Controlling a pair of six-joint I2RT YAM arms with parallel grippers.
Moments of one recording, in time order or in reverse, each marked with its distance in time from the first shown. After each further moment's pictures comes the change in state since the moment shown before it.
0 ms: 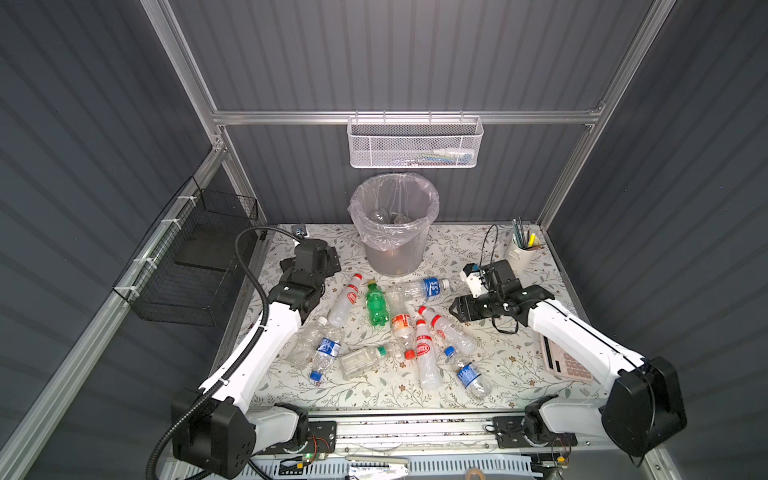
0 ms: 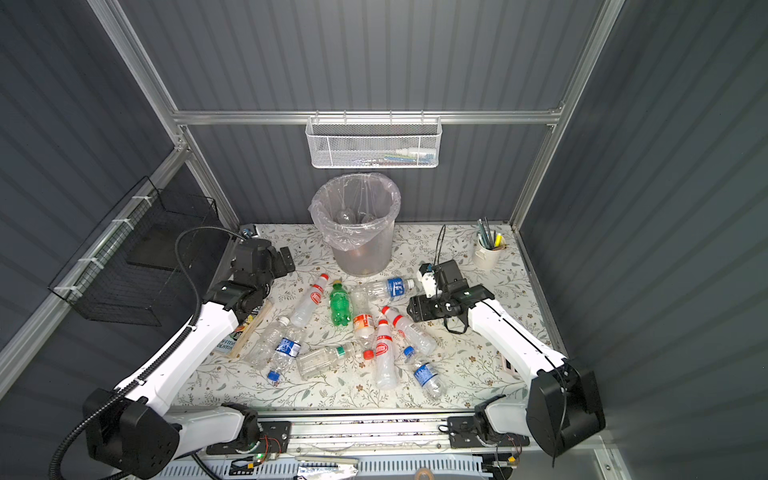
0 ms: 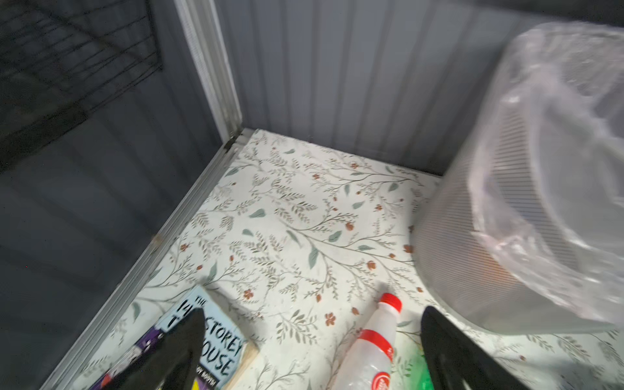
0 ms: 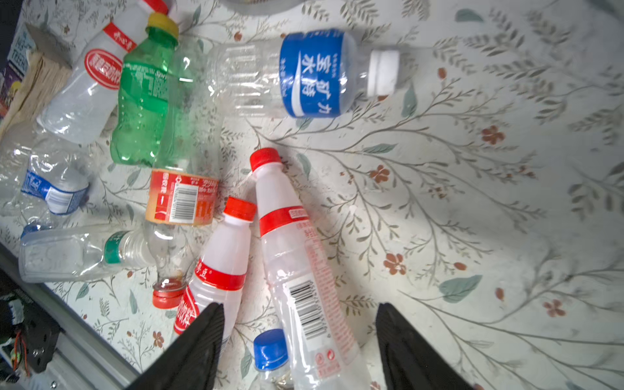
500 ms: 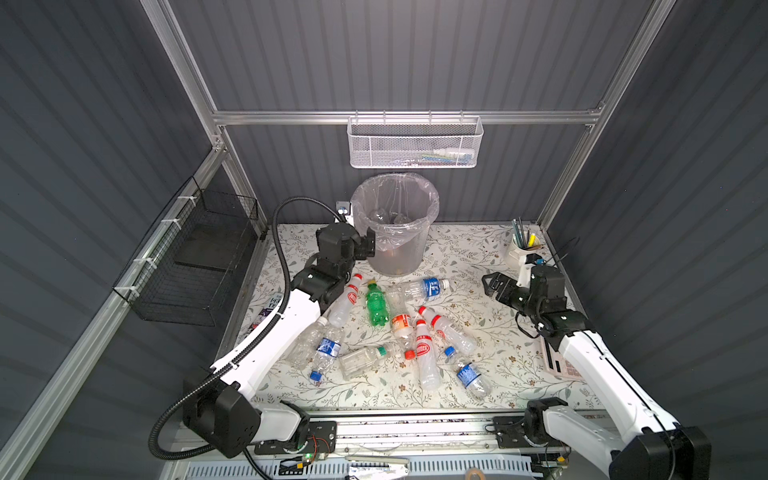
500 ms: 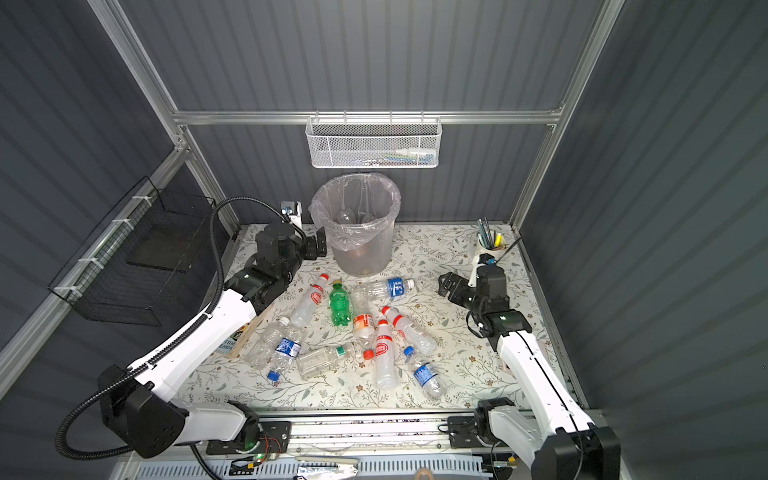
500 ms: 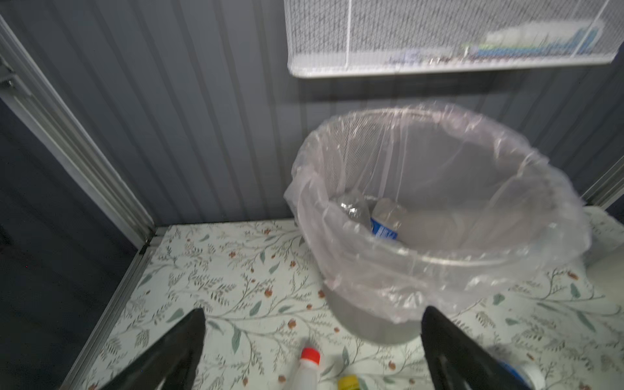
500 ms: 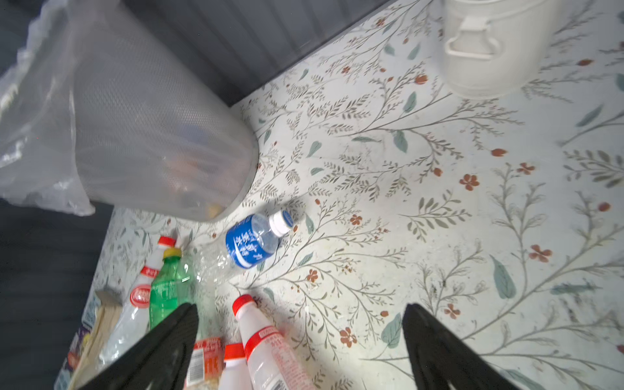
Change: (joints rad) left arm -0.221 0.101 0.166 0.145 0.043 0.232; right arm -0.260 -0.281 -0.169 0.305 0.087 0.349
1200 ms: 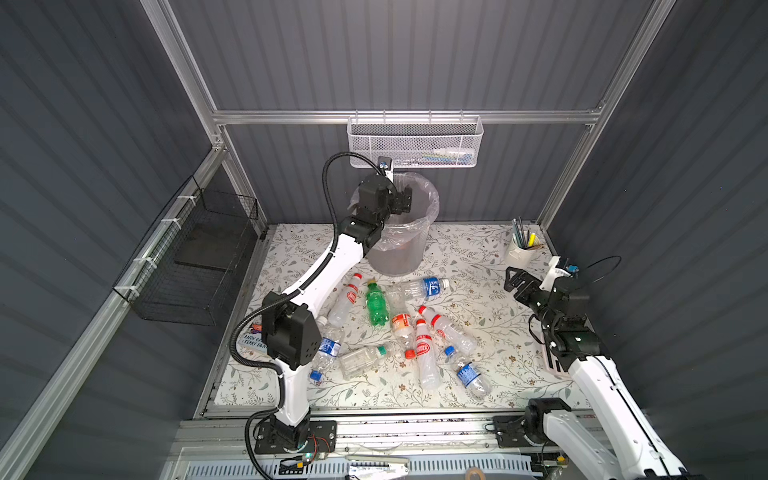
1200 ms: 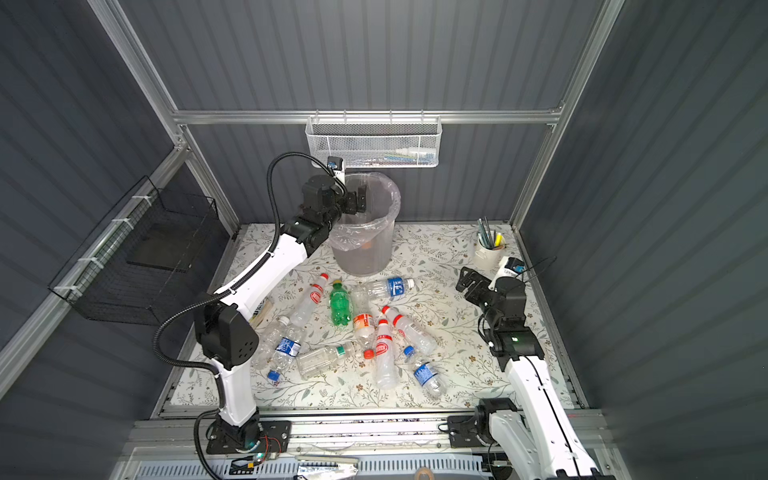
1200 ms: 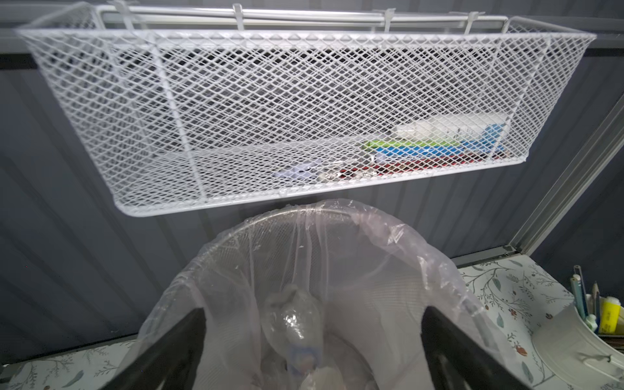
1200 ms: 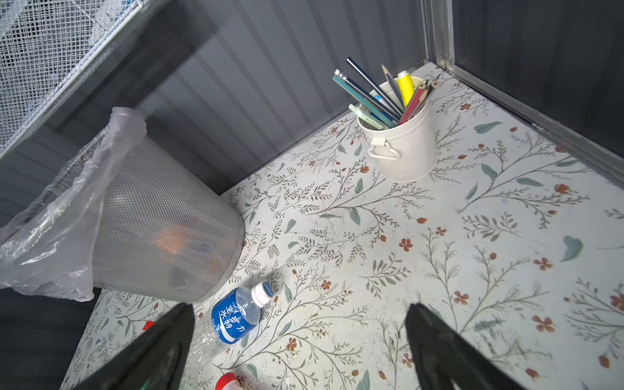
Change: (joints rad) left arm 0.000 0.555 0.658 0.080 0.188 0.066; right arm -0.127 -0.224 -0.136 0.170 0.148 0.060
